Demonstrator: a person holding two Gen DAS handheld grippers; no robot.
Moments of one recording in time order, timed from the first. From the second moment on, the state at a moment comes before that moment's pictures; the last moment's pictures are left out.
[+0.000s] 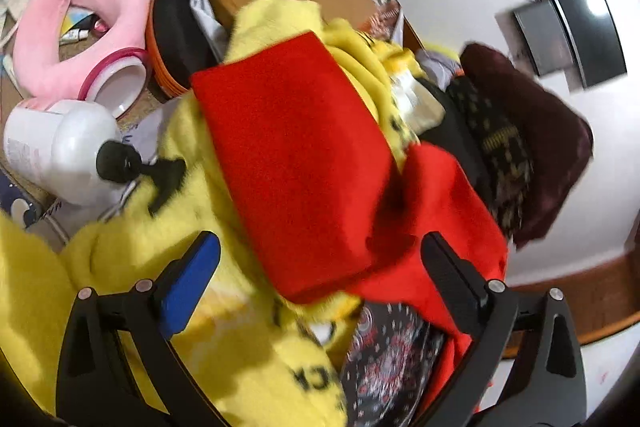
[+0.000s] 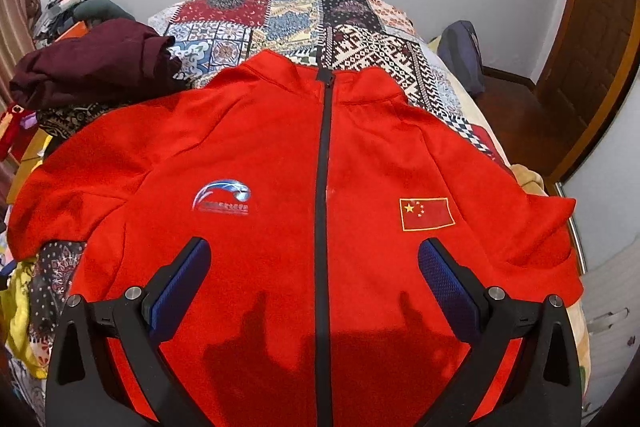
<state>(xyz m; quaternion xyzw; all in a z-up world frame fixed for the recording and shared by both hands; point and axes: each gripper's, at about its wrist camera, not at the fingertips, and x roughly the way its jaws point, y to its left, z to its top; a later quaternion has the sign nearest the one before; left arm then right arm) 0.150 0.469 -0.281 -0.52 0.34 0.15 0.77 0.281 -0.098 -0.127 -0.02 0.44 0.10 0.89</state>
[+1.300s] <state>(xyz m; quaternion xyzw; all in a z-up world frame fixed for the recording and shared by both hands) 0.259 0.261 0.003 -0.18 0.18 0.07 0.96 0.271 -0.109 -0.092 -0.03 0.40 0.12 0.91</state>
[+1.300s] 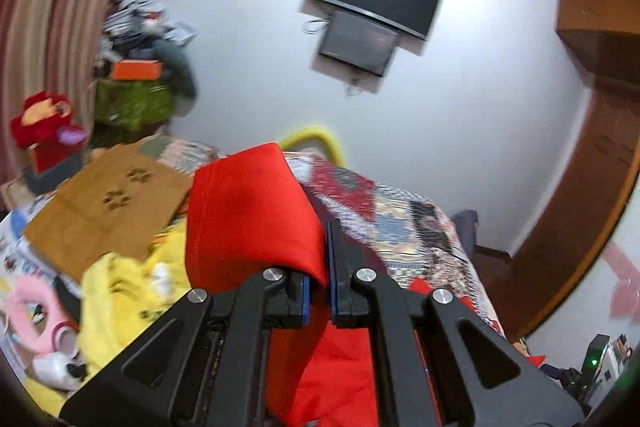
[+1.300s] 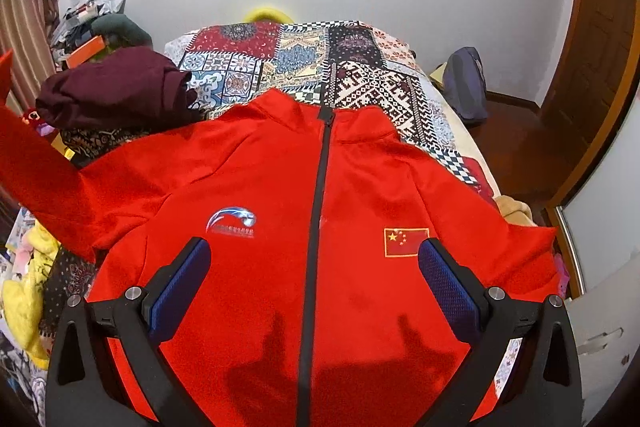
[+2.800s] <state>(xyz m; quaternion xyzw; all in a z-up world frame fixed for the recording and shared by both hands) 0.375 -0.018 -0.154 0.02 0.49 -0.19 0.85 0.298 -0.179 -0.127 0.04 0.45 0.08 0.89</state>
